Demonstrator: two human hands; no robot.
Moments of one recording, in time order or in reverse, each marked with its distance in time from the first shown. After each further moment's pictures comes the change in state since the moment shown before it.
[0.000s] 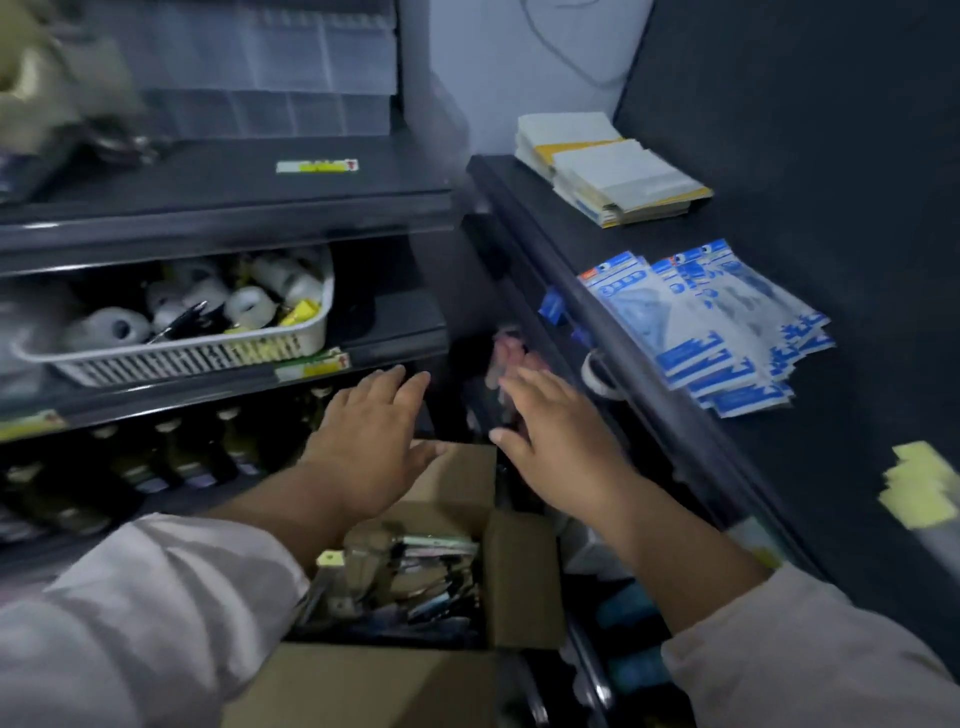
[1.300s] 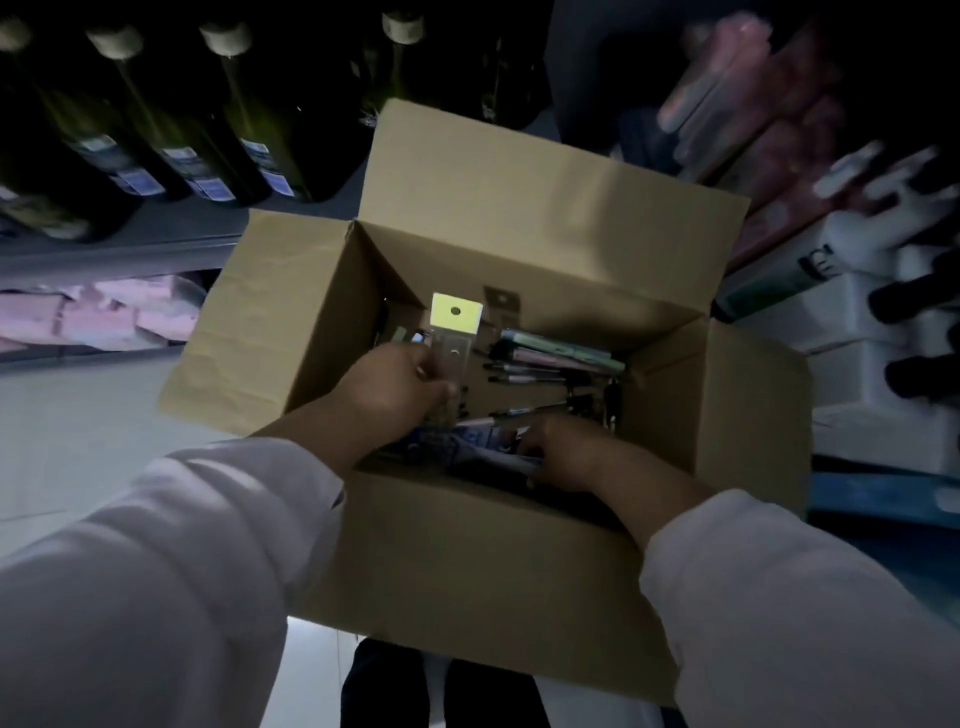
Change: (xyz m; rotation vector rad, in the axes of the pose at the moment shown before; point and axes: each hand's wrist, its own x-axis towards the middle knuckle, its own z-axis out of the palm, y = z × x) left_hand -0.020 -0.136 0.318 -0.722 -0.425 -0.554; right_hand 0.006 0.012 0.388 -0.077 -1.138 0.047
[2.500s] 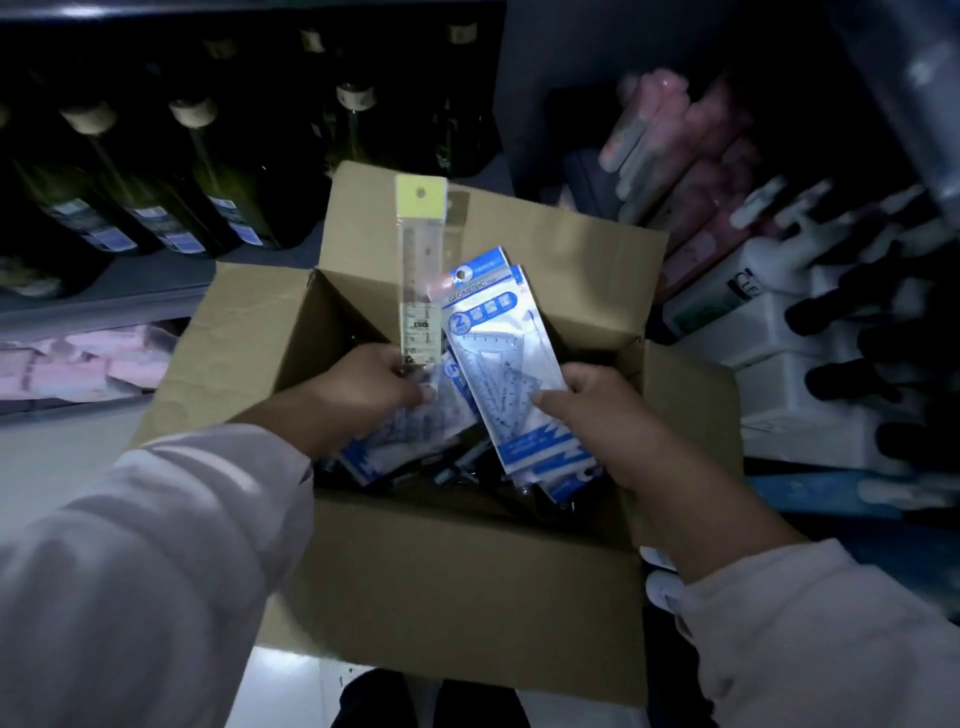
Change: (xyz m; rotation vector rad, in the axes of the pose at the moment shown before) left_hand 0.017 0.018 -0.008 -0.392 -0.067 0.075; right_hand -0.065 0.026 -0.036 1.153 0.533 0.018
